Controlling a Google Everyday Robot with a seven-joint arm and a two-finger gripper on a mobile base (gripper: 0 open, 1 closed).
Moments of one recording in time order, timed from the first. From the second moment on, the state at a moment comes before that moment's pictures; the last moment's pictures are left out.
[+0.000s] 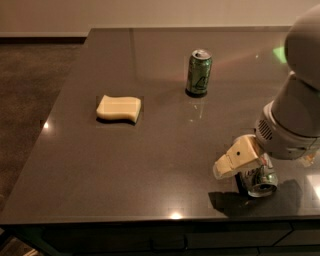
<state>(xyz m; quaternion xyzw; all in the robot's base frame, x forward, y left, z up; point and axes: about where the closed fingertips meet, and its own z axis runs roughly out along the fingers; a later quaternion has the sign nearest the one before) 0.375 -0.200 0.867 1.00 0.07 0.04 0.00</state>
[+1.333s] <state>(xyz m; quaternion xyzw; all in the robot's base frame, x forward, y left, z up) 0.389 -0.190 0.875 1.00 -0.04 0.01 0.00</state>
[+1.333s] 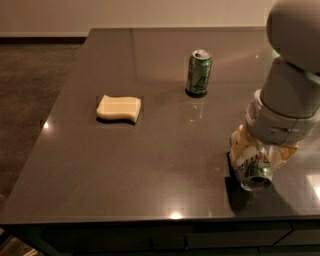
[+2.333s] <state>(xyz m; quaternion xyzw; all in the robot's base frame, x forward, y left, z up) 0.447 -0.112 0.949 0.96 -0.24 -0.03 -0.14</state>
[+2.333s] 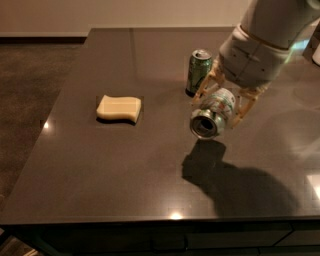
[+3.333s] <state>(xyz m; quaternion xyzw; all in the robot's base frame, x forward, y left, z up) 0.453 -0.103 0.983 0.82 -0.50 -0.18 -0.23</state>
